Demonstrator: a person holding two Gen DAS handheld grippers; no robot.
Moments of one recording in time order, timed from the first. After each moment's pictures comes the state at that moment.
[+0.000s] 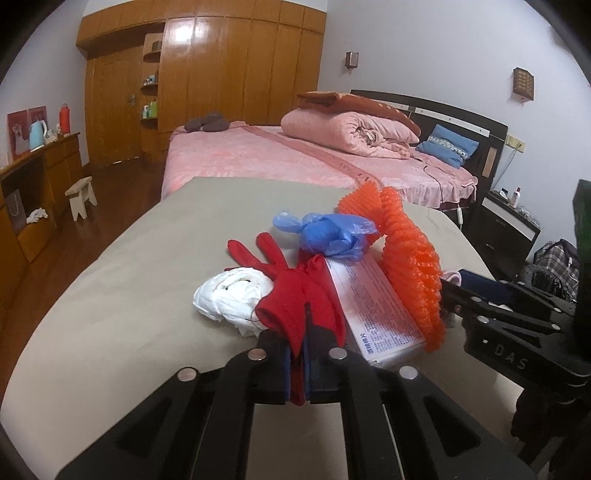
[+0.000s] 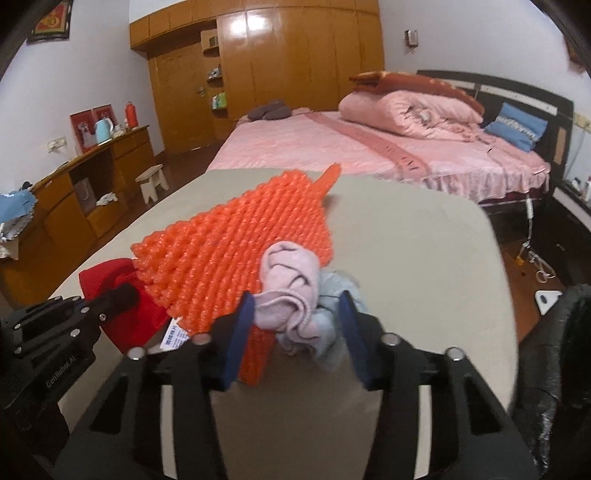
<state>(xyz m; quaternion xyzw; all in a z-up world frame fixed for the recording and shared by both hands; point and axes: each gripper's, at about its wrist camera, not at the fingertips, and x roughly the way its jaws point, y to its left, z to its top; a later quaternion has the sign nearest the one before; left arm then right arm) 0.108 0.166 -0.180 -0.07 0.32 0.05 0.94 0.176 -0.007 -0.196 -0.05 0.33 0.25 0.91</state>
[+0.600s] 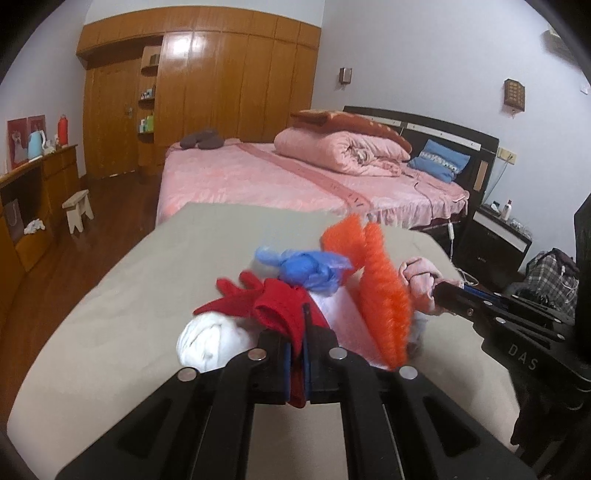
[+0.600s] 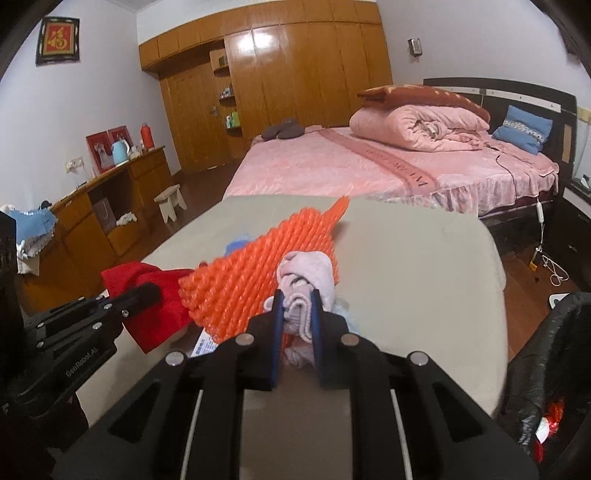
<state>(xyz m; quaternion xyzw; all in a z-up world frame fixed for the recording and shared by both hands) 0.100 0.155 -0.148 -0.07 0.28 0.04 0.96 0.156 -0.032 -0.157 -0.02 0.30 0.28 0.91</state>
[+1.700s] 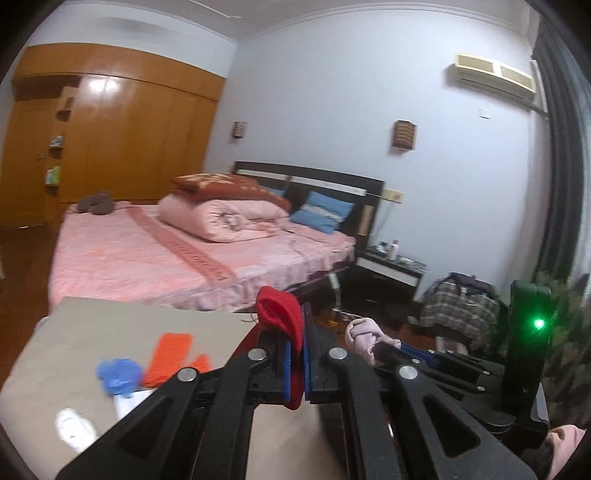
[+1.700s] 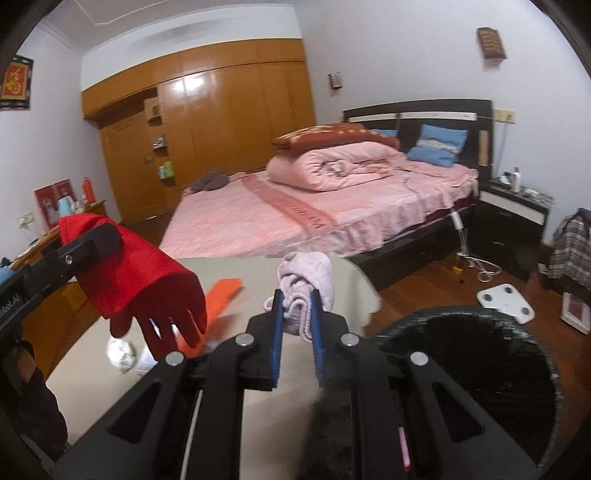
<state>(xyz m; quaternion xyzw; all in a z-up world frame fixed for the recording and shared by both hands) 0.096 0.009 -0.029 -0.07 0.16 -0.18 0.97 0.132 -0.200 -0.075 0.03 0.24 0.14 0.96</state>
